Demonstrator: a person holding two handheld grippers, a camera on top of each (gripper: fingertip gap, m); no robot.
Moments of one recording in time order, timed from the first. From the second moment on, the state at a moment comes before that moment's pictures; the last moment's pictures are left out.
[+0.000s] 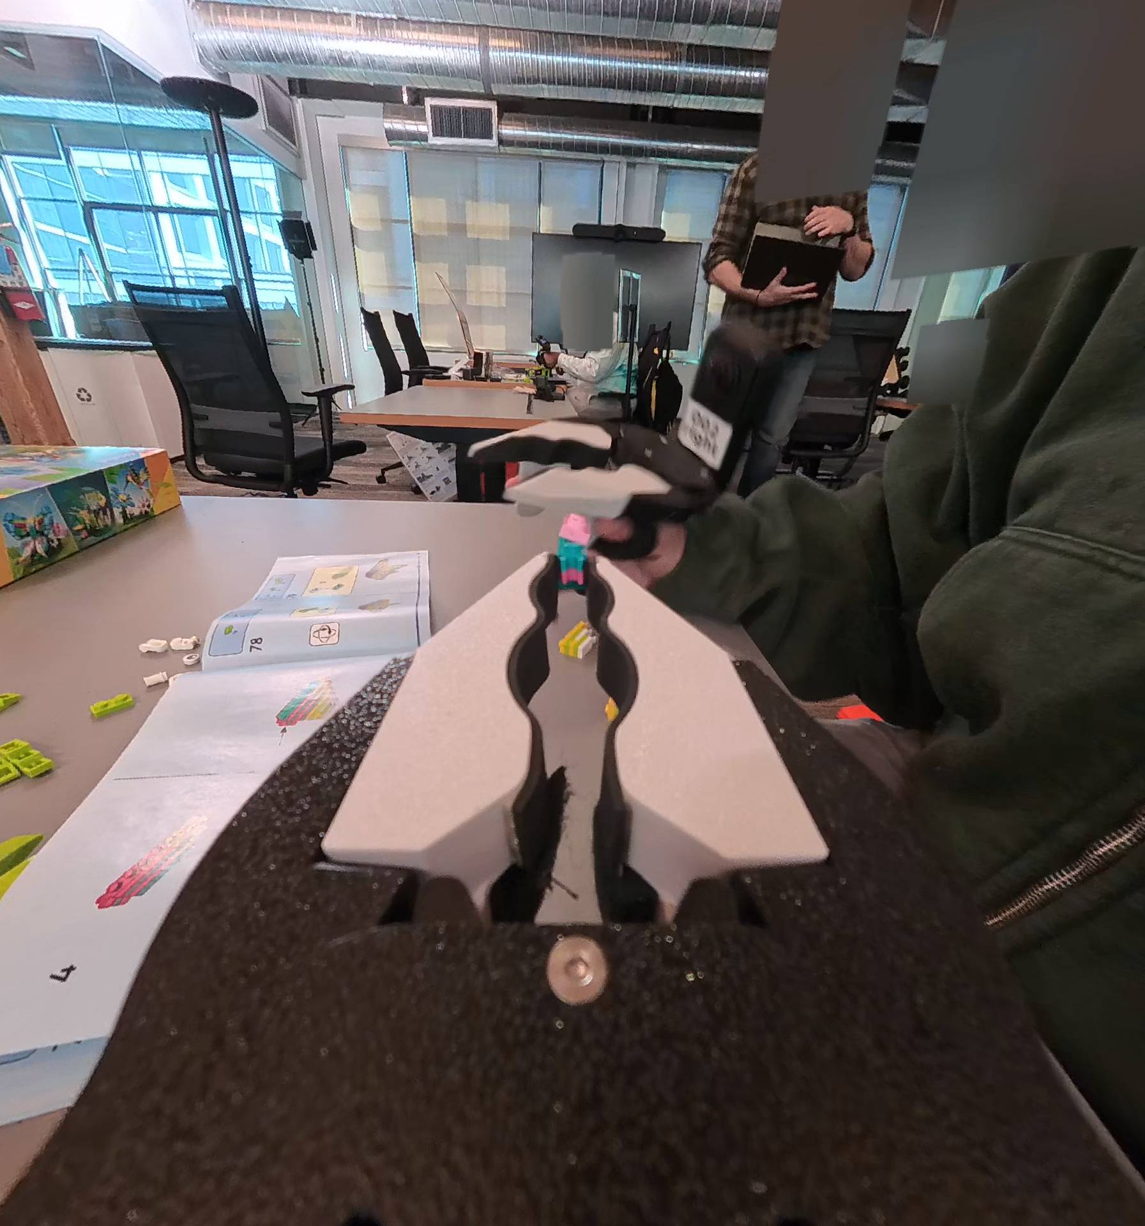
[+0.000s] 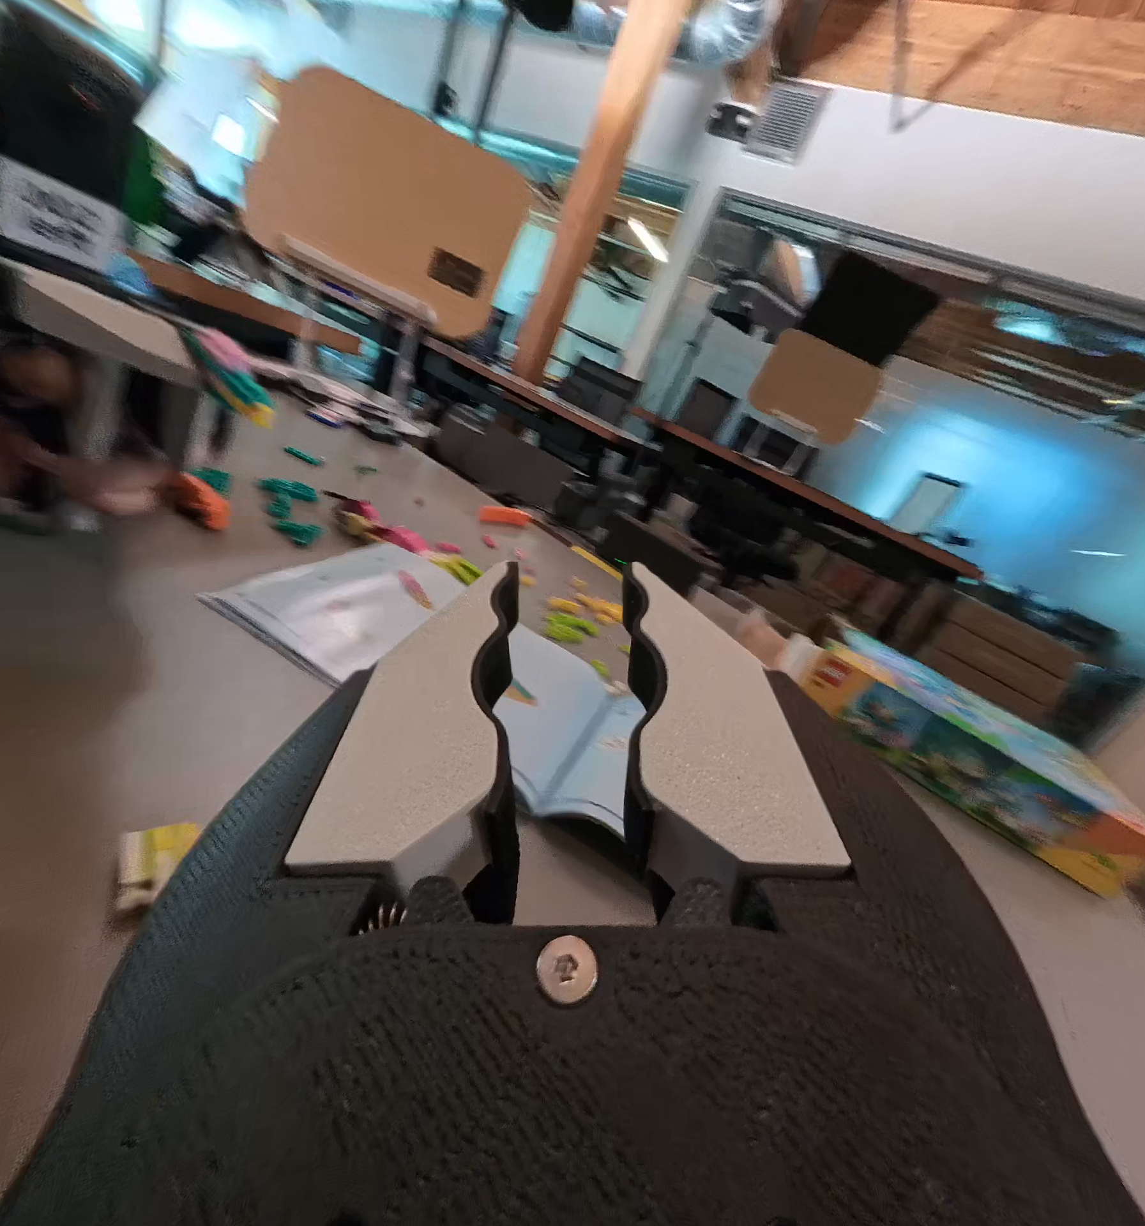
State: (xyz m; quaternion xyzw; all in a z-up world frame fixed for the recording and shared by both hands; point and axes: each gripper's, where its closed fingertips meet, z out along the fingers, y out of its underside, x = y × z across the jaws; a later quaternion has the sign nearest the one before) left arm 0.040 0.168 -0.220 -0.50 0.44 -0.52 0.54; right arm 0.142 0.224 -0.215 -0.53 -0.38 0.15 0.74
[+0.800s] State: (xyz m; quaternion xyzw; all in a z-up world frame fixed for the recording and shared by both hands) left arm 0.057 0.144 -0.239 -0.49 0.50 -0.53 0.48; right arm 0.045 0.144 -0.221 -0.55 -0.56 0.34 0.51
